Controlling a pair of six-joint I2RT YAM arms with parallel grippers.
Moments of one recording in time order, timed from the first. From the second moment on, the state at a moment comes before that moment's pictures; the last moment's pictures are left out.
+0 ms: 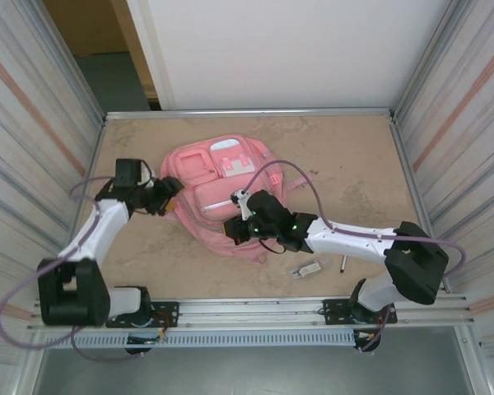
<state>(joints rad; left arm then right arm) -0.05 1.21 0.81 -0.55 0.51 -0.85 1.01 1.47 0.86 0.04 -0.16 0.58</state>
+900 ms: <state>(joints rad) -0.39 0.87 0.50 -0.48 0.16 -1.25 1.12 1.55 0.86 0.14 -0.10 0.59</state>
